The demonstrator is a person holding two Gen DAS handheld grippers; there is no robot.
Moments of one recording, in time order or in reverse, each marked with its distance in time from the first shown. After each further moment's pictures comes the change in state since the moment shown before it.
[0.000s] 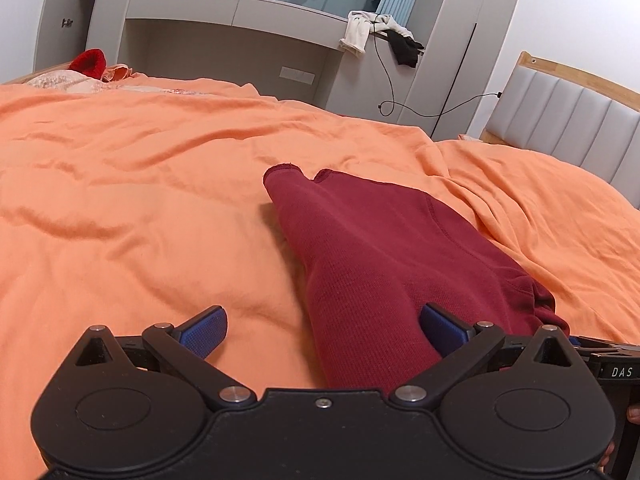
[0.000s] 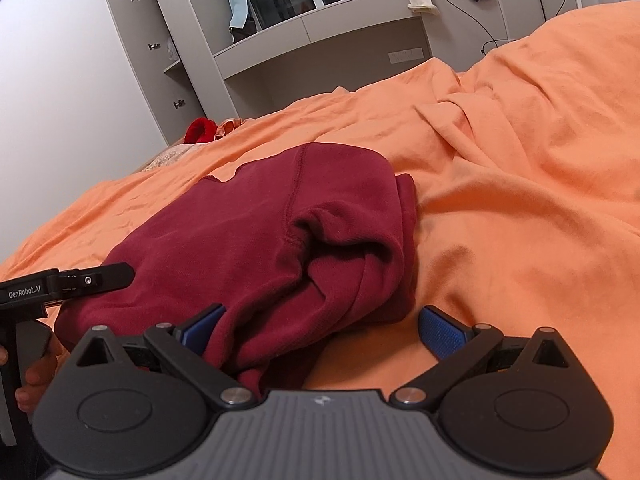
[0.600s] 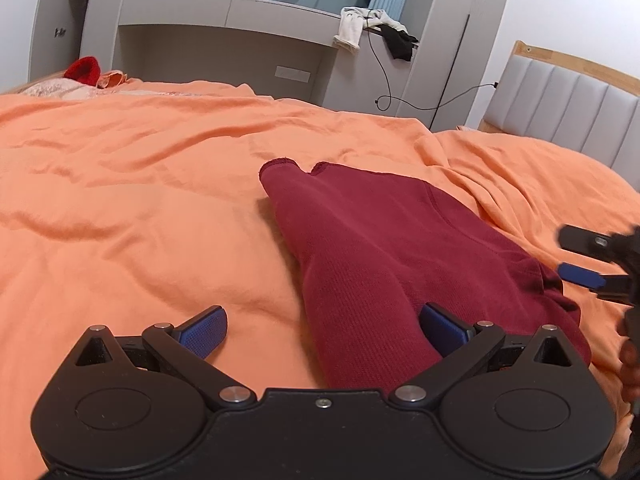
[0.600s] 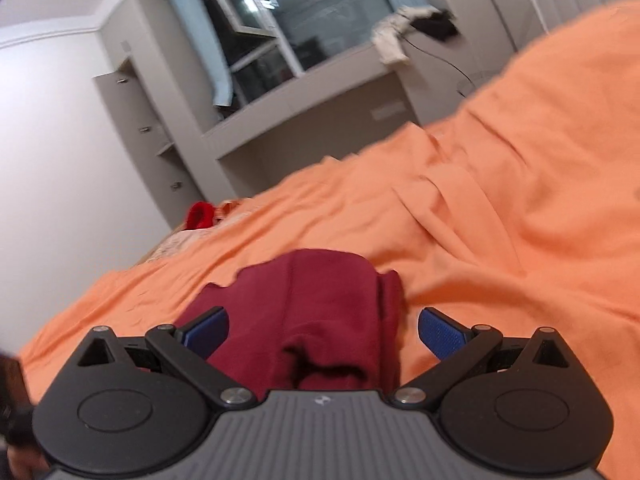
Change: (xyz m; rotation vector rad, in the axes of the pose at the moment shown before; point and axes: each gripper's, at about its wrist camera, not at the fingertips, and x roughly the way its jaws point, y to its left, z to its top) left arm 0.007 -0.007 -0.005 0.049 0.004 0.012; right arm -0.015 -0.025 0.037 0.160 -0.195 0.033
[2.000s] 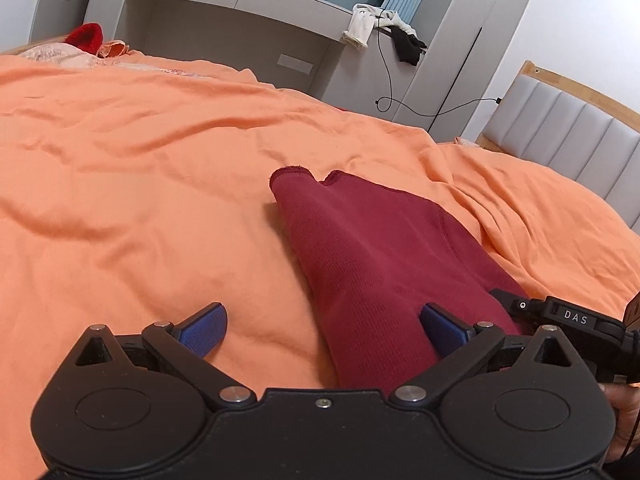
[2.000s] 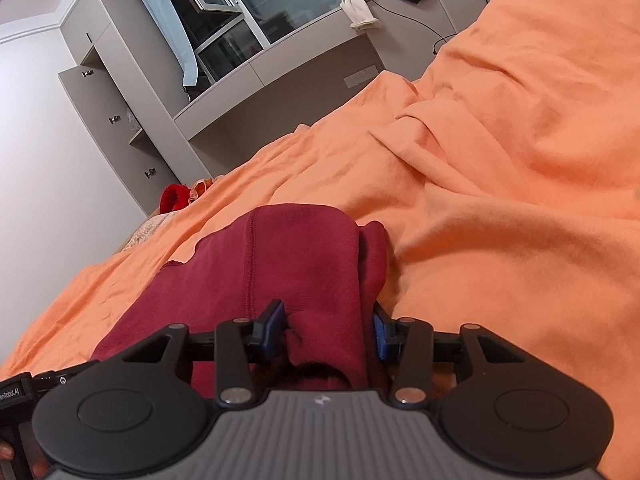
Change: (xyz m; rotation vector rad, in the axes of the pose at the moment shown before) left arm 0.018 0.028 0.019 -0.110 0.026 -0.066; right arm 0.050 -0.011 -0.022 0.057 0.071 -0.049
